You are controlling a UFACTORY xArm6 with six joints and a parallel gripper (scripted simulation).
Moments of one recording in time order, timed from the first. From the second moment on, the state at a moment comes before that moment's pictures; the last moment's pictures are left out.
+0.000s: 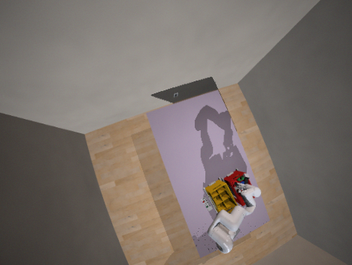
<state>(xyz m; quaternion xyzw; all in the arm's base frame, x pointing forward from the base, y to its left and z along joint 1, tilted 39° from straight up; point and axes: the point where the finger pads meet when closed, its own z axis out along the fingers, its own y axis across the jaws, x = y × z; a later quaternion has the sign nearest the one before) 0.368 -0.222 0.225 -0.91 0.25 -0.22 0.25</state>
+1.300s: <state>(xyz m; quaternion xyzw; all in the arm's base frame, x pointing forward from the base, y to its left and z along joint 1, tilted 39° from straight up) 0.337 -0.243 0.270 -0.91 0.25 -0.22 0.25</state>
